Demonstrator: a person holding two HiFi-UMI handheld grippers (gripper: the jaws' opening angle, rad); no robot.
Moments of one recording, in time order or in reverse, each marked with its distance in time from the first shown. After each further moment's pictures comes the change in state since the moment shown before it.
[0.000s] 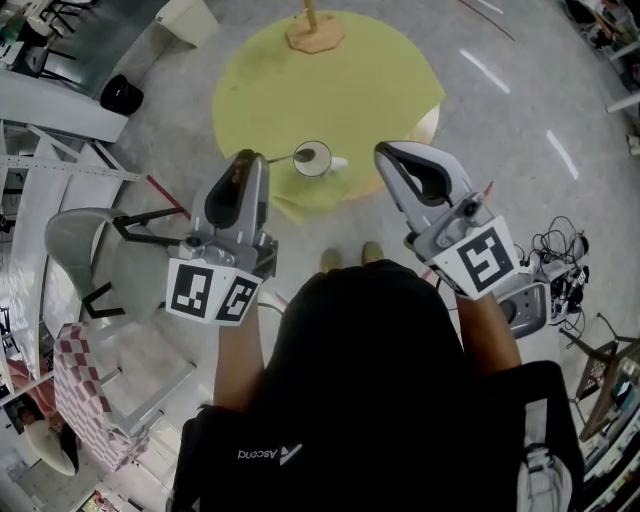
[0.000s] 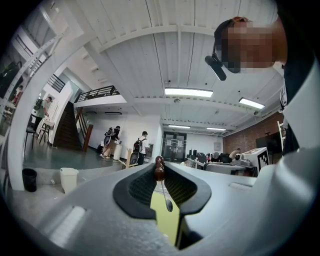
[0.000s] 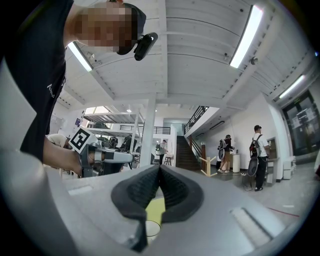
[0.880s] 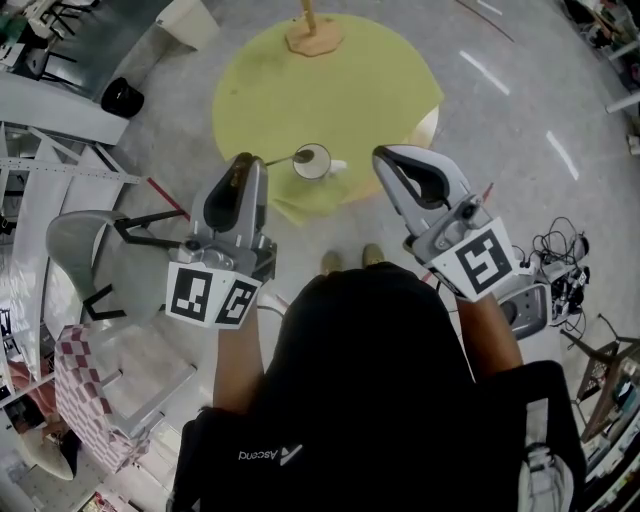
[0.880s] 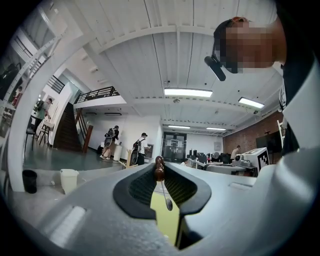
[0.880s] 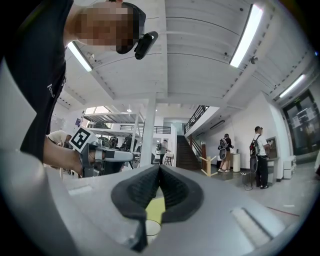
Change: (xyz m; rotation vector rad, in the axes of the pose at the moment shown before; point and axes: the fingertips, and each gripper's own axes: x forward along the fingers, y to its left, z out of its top) left arm 0.001 -0.002 0.003 0.007 -0.003 0.002; right arm -0.001 -0.001 0.000 0.009 0.005 0.004
